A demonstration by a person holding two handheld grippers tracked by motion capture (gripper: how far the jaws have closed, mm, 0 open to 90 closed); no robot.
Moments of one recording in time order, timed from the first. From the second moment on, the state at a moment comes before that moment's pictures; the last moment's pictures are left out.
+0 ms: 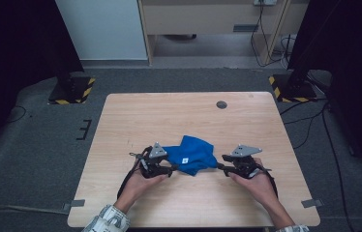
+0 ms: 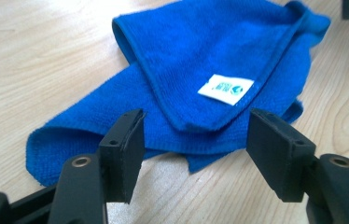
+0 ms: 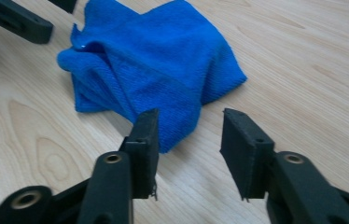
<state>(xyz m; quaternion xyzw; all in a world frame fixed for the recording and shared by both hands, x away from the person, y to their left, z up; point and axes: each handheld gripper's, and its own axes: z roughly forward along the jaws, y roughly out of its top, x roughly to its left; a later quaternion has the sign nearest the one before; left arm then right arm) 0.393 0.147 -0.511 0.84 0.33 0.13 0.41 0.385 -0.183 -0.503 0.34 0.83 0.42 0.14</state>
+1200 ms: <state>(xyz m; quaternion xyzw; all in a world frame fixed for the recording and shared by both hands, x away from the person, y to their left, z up) 0.419 0.140 -0.520 0.84 0.36 0.13 0.39 0.368 -0.140 -0.504 0.28 0.86 0.41 0.10</state>
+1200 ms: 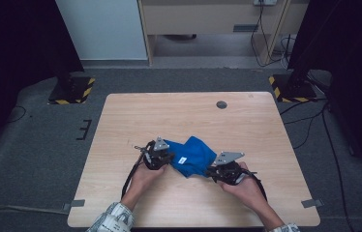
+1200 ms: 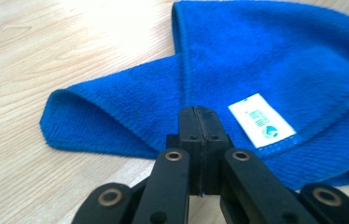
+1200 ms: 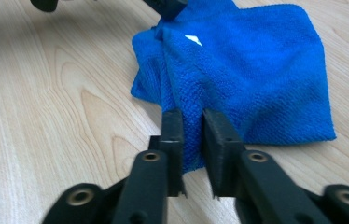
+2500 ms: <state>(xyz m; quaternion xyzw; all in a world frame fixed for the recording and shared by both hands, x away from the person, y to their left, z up) 0.410 0.127 -0.524 0.85 0.35 0.13 0.37 0.405 -0.174 -0.507 0.39 0.82 0.39 0.16</state>
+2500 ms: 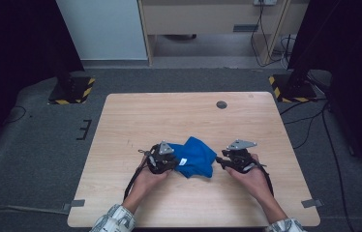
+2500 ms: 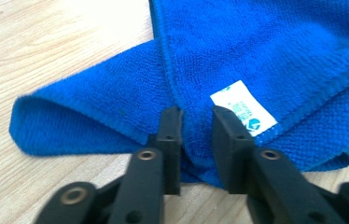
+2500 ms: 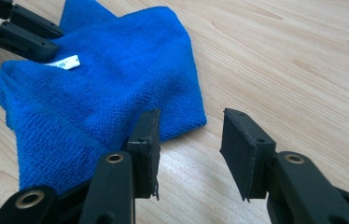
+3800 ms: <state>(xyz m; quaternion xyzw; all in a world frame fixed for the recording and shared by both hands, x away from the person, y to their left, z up) 0.385 0.173 -0.434 0.80 0.34 0.16 0.47 0.401 -0.173 -0.498 0.39 0.82 0.40 0.17</state>
